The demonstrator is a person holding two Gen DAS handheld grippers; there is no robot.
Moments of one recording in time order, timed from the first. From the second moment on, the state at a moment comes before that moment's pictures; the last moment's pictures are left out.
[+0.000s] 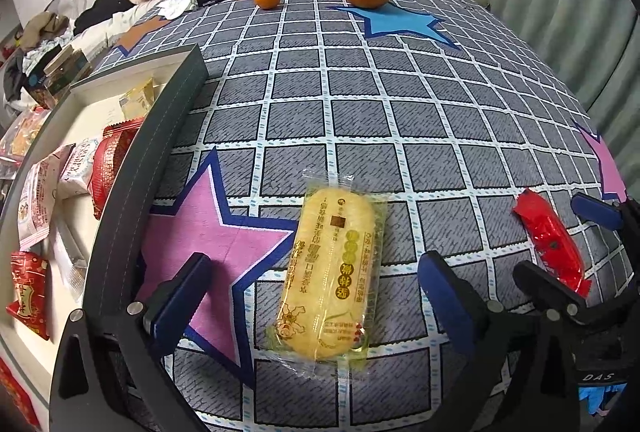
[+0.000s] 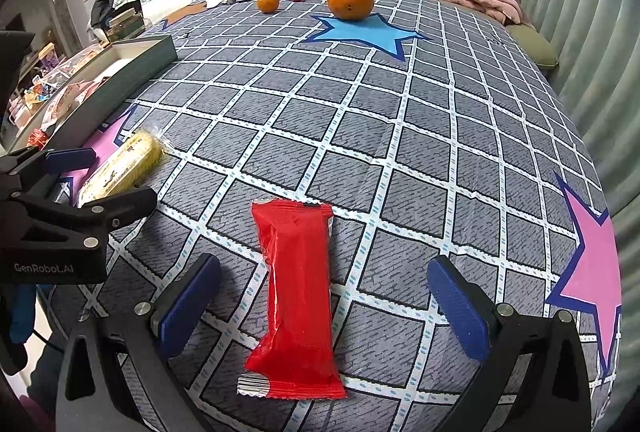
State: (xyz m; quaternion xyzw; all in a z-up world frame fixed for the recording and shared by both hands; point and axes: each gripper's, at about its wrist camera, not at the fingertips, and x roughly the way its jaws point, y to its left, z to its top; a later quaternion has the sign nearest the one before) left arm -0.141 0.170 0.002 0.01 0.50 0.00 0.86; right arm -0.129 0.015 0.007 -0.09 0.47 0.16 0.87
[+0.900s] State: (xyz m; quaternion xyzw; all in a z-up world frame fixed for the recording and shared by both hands) left arm -0.145 0.170 0.002 0.01 0.50 0.00 0.87; right arm -0.134 0.014 0.007 -0.09 0.45 0.16 0.87
